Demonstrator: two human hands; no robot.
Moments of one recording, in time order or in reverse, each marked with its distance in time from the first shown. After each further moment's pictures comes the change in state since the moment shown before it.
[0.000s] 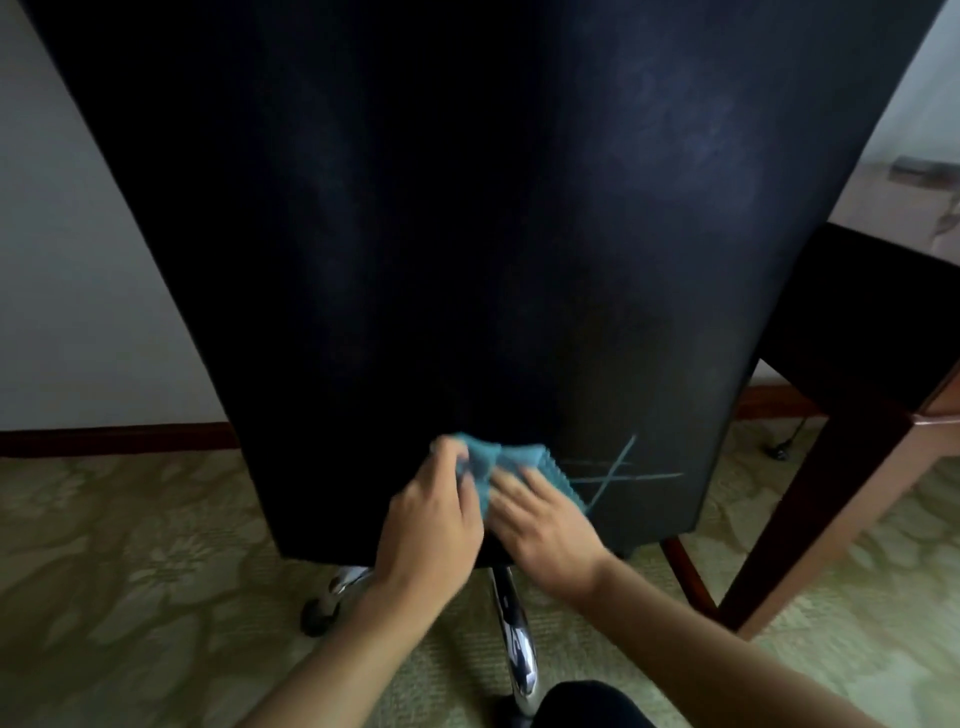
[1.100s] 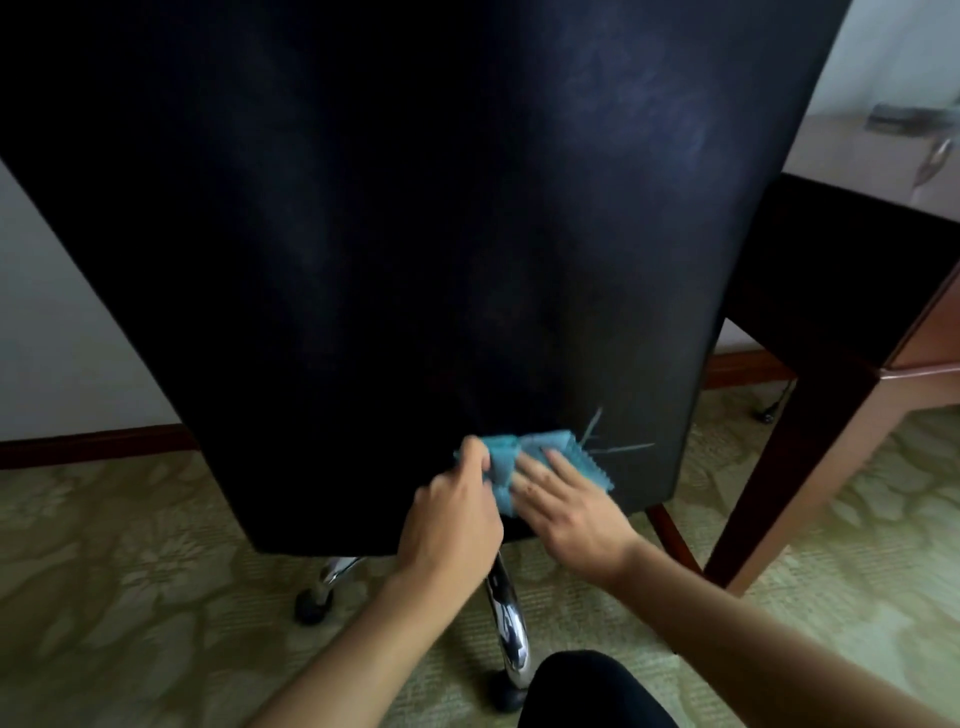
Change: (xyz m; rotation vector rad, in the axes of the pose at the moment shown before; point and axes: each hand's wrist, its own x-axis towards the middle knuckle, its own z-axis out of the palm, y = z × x) left_hand -0.007 0.030 0.035 0.070 -0.273 -0.076; right_hand -0.054 0.030 0.008 -0.025 -0.057 0.014
